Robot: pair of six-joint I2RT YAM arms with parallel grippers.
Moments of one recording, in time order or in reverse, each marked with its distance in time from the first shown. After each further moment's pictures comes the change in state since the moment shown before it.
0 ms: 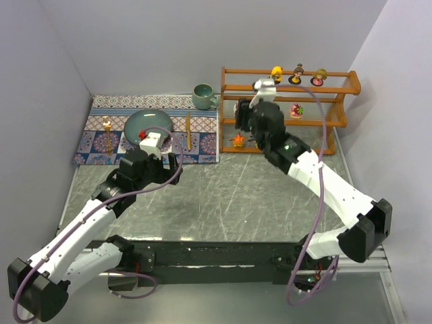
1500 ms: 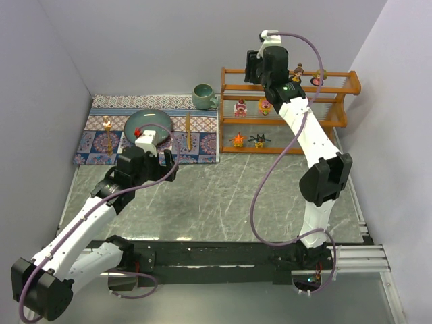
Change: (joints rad) left arm 0.068 0.022 0.000 0.002 0.013 -0.008; right arm -0.317 0.573 0.756 -0.193 -0.268 -0.107
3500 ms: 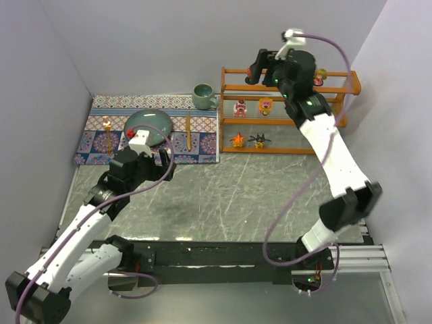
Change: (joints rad) left arm 0.005 -0.087 0.000 0.000 -0.001 -0.005; right arm -0.018 -0.311 -0.240 0.070 -0.099 0.069
